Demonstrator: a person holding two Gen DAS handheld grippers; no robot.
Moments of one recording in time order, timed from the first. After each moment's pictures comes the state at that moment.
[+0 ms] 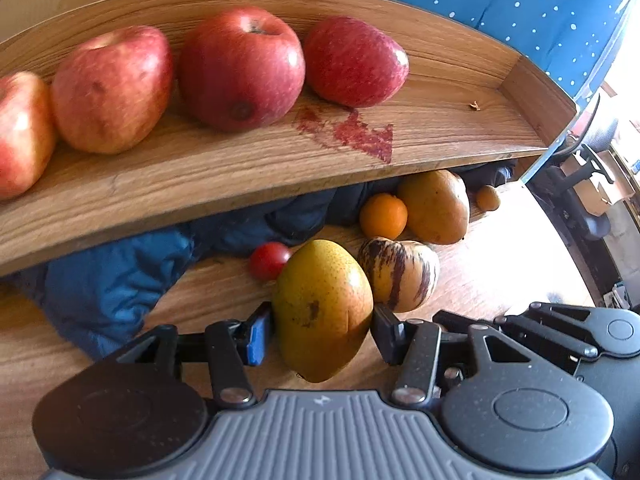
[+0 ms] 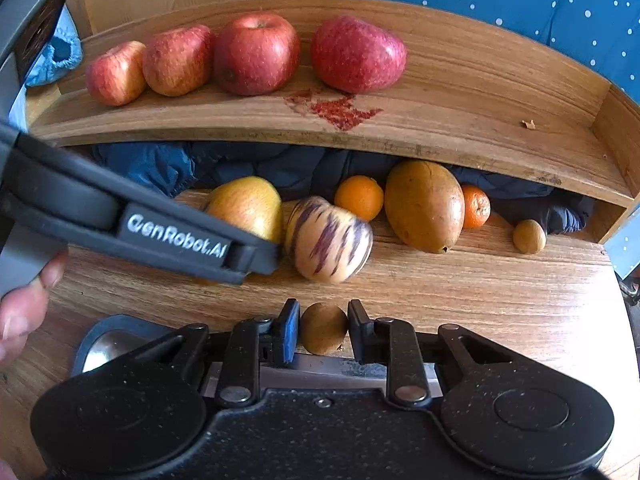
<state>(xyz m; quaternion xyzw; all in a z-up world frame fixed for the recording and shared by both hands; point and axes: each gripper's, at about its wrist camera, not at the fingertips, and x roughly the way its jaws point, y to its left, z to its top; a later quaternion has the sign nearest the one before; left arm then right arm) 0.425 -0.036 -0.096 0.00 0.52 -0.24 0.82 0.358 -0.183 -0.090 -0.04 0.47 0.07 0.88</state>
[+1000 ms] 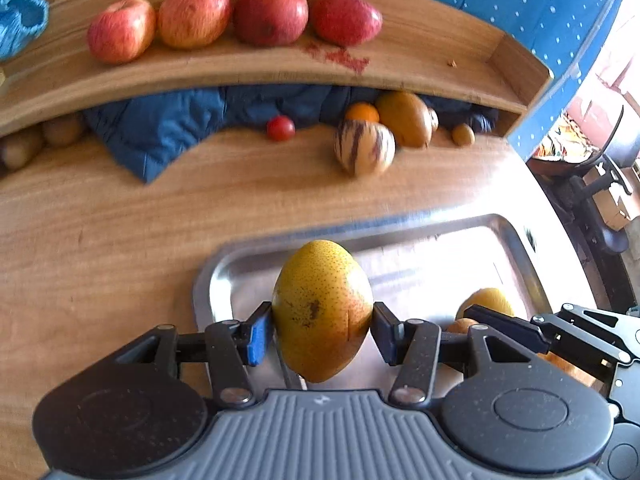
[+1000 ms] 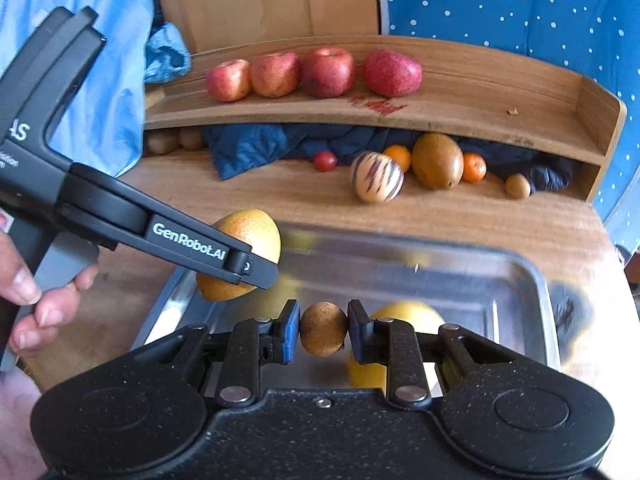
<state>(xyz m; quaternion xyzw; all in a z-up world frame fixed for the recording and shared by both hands) 0.292 -0.027 -0.076 -0.02 0.54 -0.17 0.83 0.223 -0.213 -0.050 -0.01 0.43 0.16 0.89</state>
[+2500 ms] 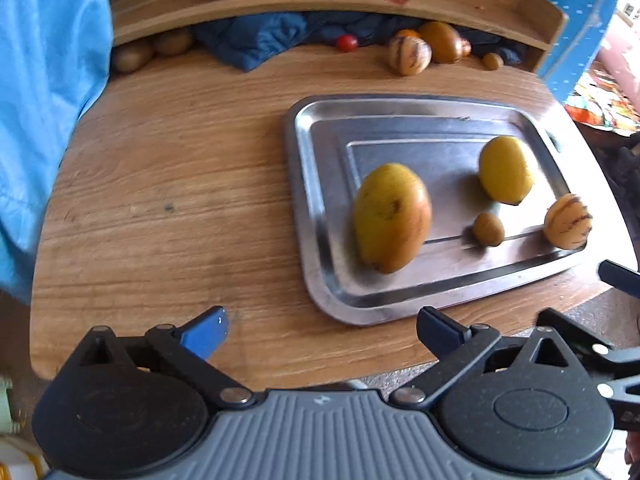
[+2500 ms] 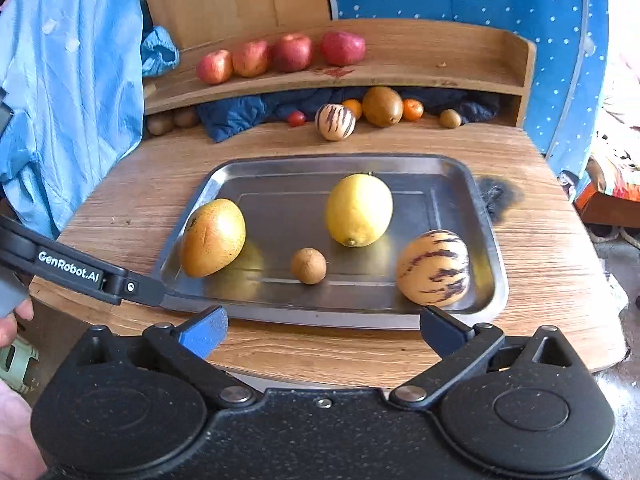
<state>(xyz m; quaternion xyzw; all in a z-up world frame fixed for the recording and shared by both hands) 0.185 0.009 -0.039 0.01 0.59 -0.06 0.81 0.116 -0.247 -0.024 0.02 0.45 0.11 0.89</state>
